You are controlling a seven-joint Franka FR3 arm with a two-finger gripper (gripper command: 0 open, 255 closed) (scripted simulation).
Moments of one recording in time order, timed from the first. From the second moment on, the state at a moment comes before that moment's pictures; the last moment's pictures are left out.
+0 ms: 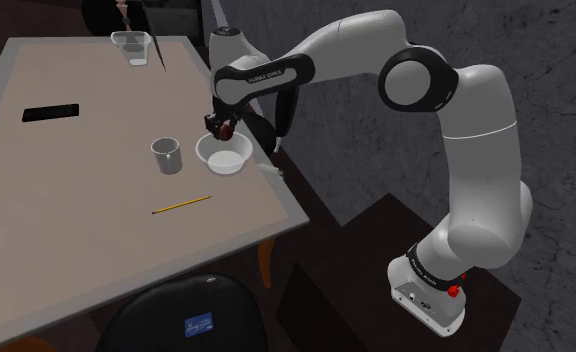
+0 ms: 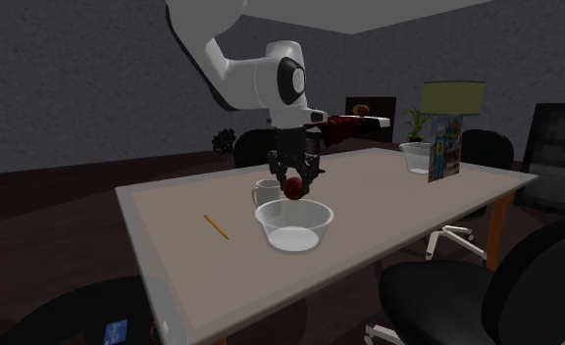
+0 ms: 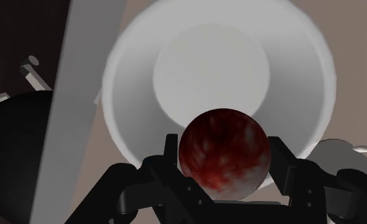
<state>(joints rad) 0.09 0.72 0.28 -1.39 -0.28 2.19 0.27</state>
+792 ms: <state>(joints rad) 0.10 0.77 0.27 -1.41 -0.29 2.25 0.28</state>
